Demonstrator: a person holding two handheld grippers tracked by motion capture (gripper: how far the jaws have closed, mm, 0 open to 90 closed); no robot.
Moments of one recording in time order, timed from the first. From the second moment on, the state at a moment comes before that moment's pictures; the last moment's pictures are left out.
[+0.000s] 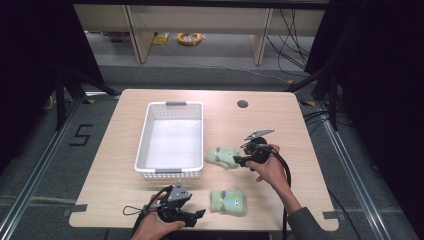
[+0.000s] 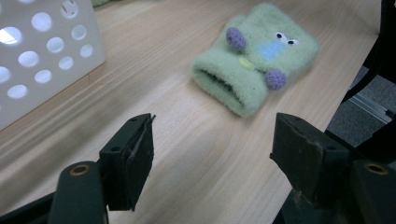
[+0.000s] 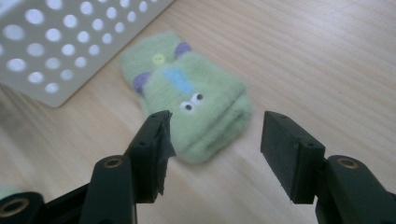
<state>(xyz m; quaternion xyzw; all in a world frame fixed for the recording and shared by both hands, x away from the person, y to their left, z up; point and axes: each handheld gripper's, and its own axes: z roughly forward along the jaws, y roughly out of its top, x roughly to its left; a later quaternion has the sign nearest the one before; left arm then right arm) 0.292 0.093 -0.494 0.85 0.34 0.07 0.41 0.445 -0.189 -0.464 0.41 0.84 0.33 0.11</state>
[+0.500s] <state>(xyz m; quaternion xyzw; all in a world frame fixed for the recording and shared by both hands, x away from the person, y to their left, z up) 0.291 0.095 -0.495 0.84 0.36 0.06 0.41 0.479 -0.170 -0.473 0.43 0.85 0.29 0.11</state>
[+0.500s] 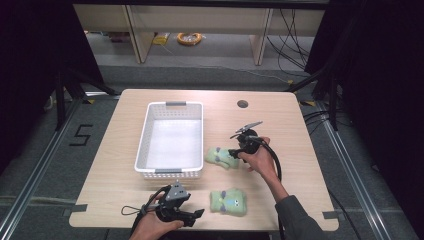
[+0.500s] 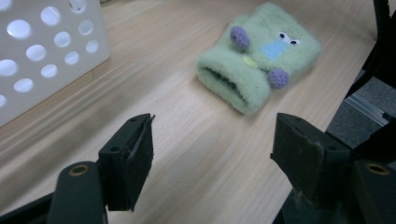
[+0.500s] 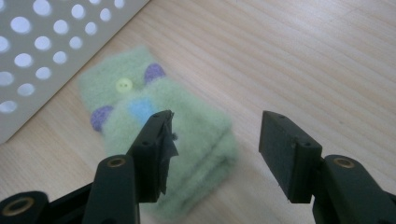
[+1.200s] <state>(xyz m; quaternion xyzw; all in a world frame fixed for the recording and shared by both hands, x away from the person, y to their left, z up) 0.292 0.096 -0.493 0.84 0.35 0.07 0.41 0.484 -0.167 -0.489 0.44 0.84 0.30 0.07</state>
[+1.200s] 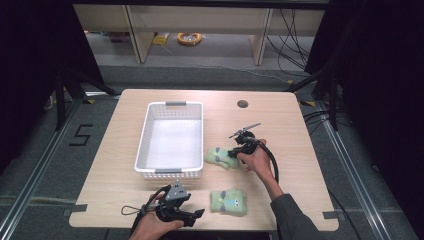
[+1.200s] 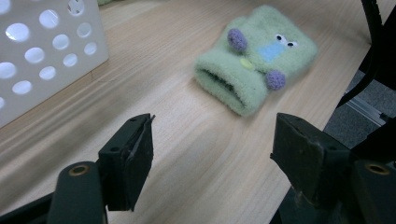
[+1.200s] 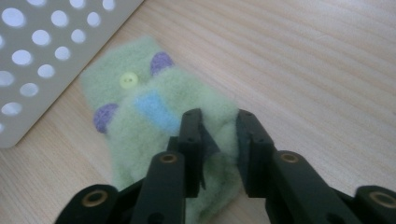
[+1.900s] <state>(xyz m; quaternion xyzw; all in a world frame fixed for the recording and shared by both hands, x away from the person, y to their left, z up) 0.295 0.098 -0.492 0.83 0.35 0.06 0.42 0.440 -0.180 -0.407 0.36 0.85 0.36 0.10</state>
